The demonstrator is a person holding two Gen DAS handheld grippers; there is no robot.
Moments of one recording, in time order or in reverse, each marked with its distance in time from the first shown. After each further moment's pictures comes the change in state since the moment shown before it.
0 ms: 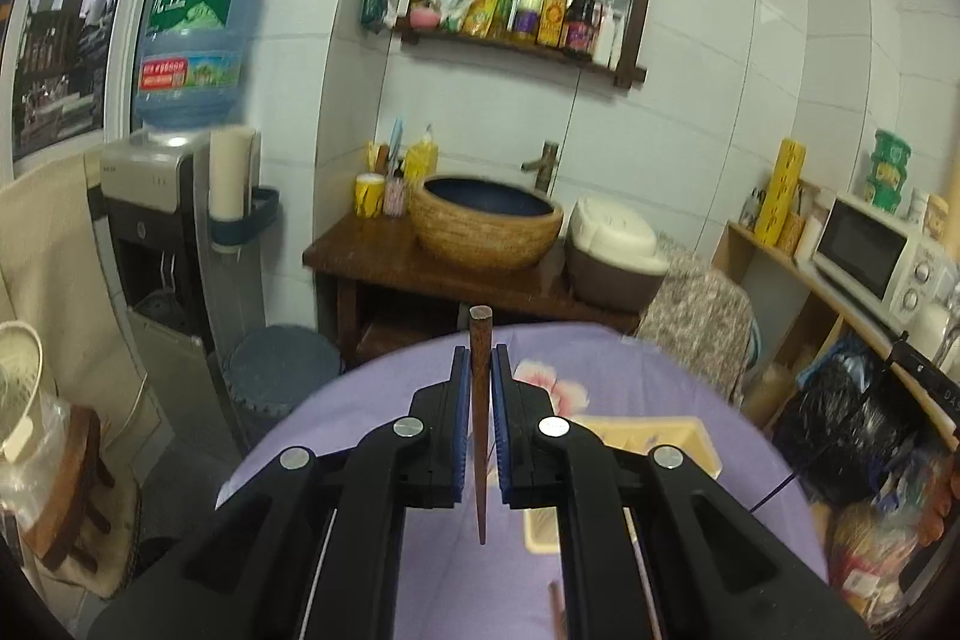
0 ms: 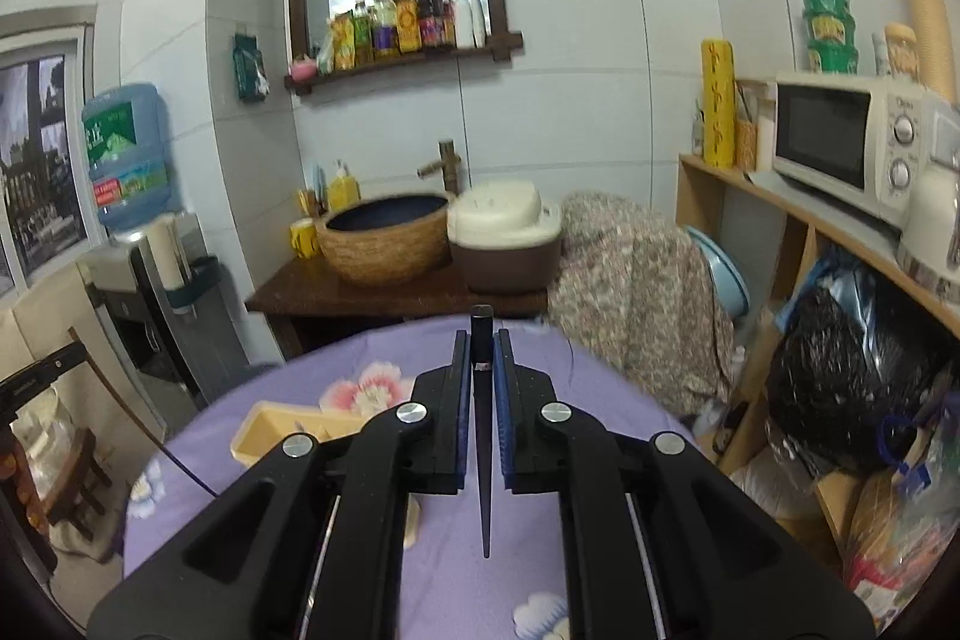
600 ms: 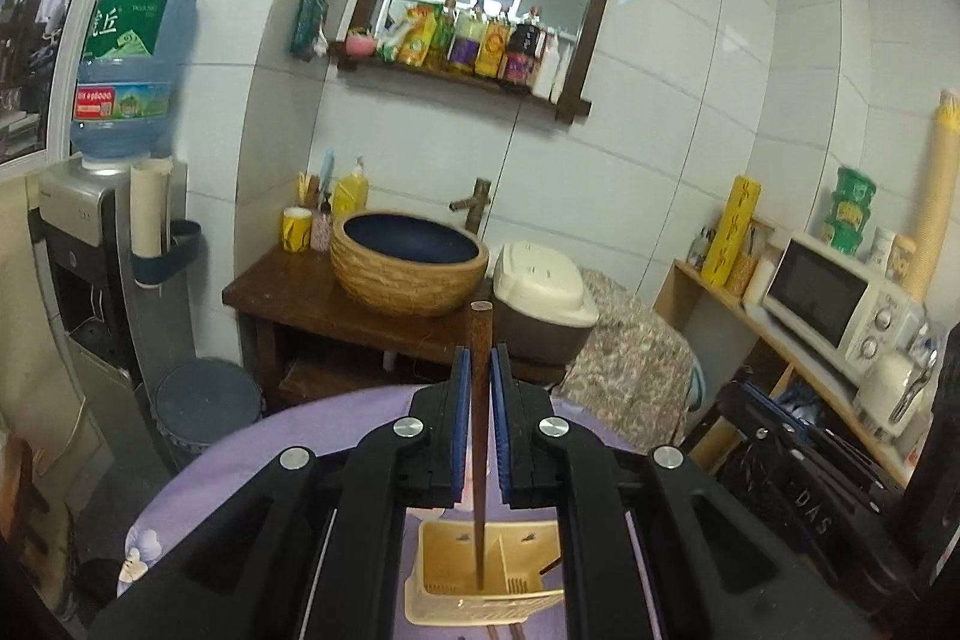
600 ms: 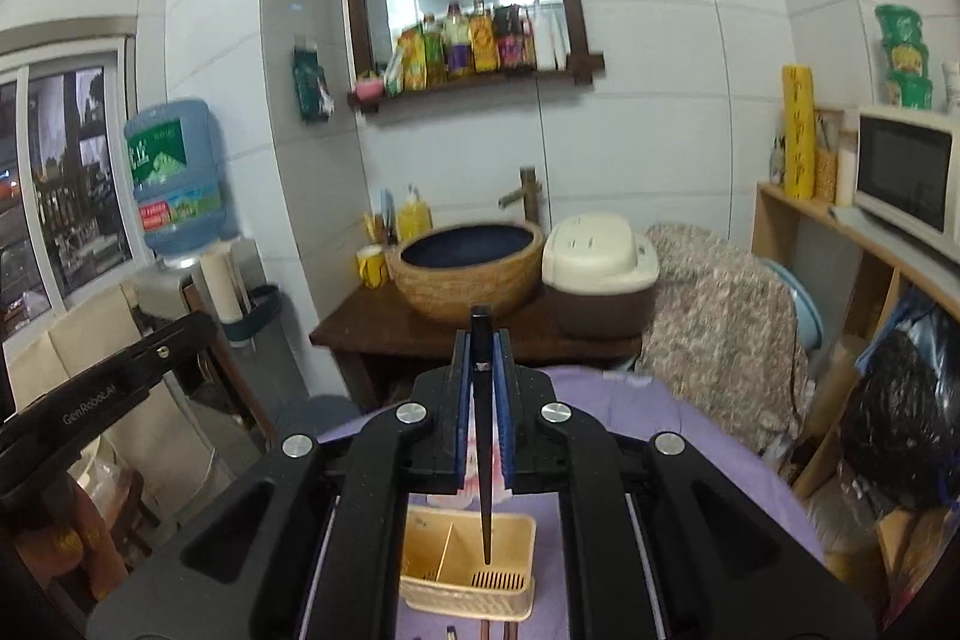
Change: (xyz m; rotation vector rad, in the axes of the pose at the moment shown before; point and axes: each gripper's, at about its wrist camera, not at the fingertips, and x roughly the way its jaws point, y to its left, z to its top) left arm 0.043 -0.078 0.023 -0.014 -0.035 -0.104; right arm 0.068 0.091 0.009 -0.018 0.045 0.116
